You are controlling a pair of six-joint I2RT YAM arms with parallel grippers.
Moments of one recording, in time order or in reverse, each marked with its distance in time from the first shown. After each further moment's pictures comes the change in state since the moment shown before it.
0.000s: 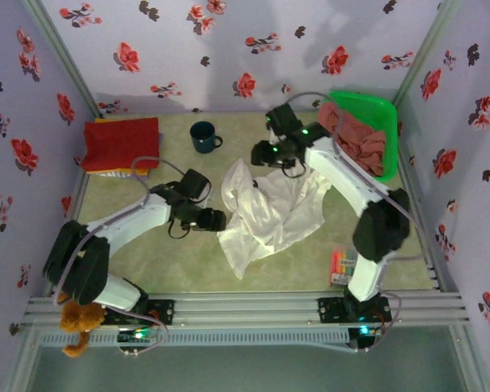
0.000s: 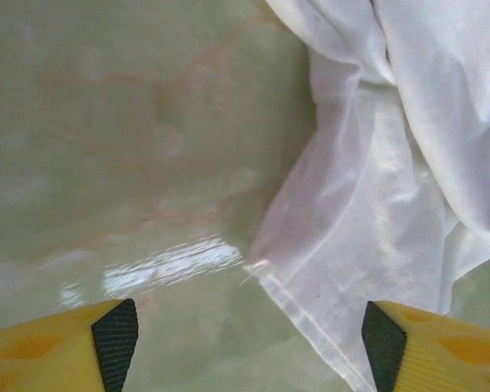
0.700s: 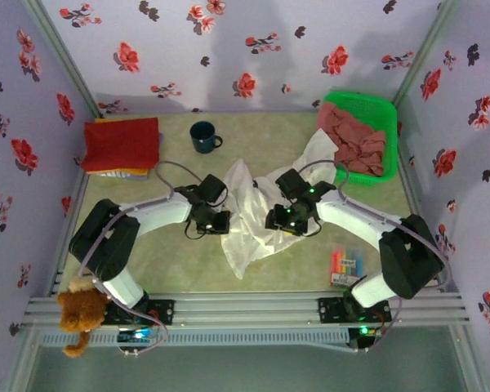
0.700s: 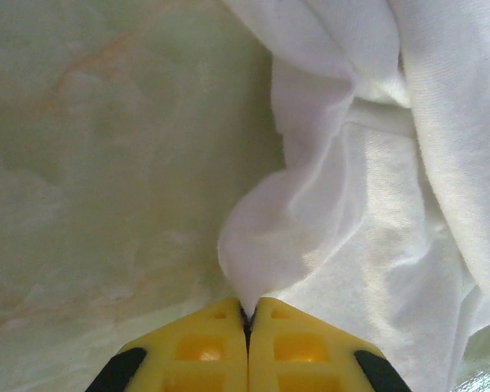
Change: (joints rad) left arm -0.063 0.173 0.021 0.135 0.022 -0.093; right arm 0.095 -0.267 -0.698 0.187 -0.142 0.271
